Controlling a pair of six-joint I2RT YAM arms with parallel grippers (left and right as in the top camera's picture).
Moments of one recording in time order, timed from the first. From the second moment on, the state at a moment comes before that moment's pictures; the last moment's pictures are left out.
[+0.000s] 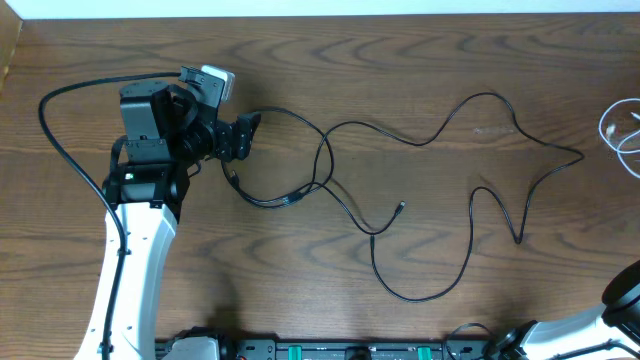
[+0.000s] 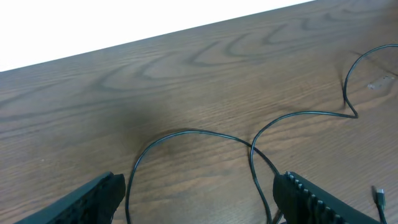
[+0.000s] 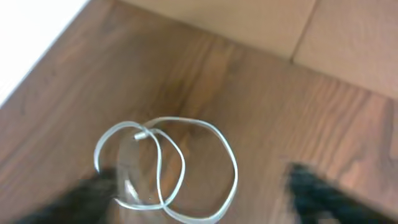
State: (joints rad) left arm 0.04 1.29 1.07 -0.43 0.44 0.22; right arm -0.75 1.80 1.39 -0.34 0.07 0.34
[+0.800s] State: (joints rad) left arm 0.04 1.29 1.07 -0.50 0.25 0.21; right arm -0.19 1.80 1.39 -0.86 -0.24 0.00
